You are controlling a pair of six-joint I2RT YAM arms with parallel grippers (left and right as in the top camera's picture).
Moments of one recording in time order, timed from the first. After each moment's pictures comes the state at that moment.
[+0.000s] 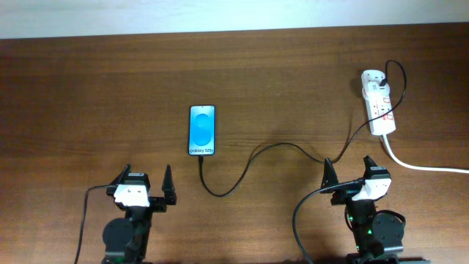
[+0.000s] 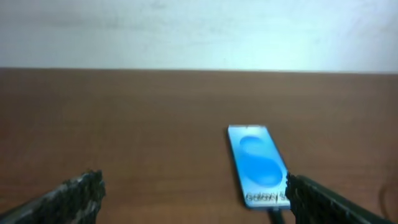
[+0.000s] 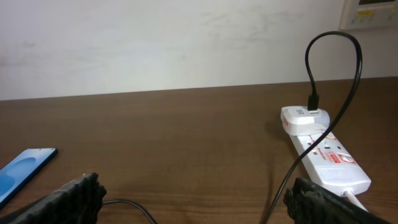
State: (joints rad) left arm -0.06 0.14 0.02 -0.02 0.00 -0.02; right arm 0.05 0.01 0.01 -0.07 -0.01 0.11
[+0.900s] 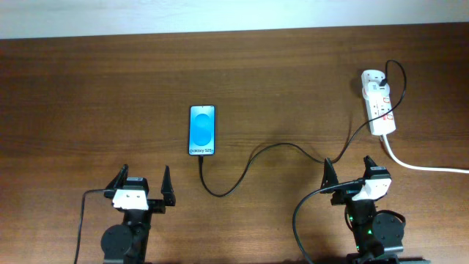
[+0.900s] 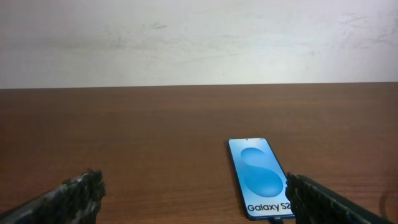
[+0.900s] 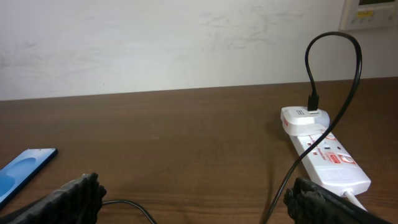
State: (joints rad) left arm -0.06 0.01 0.01 -0.08 0.00 0.00; right arm 0.05 0.01 0.01 -0.07 -0.01 0.11
